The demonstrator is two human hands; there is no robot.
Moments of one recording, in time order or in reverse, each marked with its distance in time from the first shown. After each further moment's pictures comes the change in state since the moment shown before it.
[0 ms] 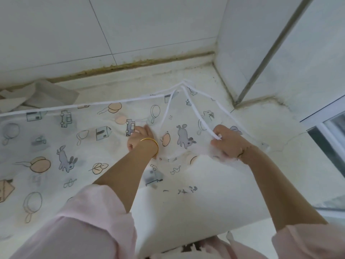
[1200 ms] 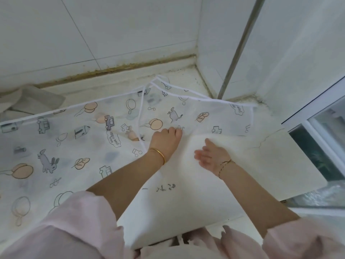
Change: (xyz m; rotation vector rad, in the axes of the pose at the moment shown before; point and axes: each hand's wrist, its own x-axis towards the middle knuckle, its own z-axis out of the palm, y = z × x) left_hand -0.043 0.089 -0.007 0.154 0.612 0.517; right_hand -0.015 0.050 0.029 1.220 0.094 0.428
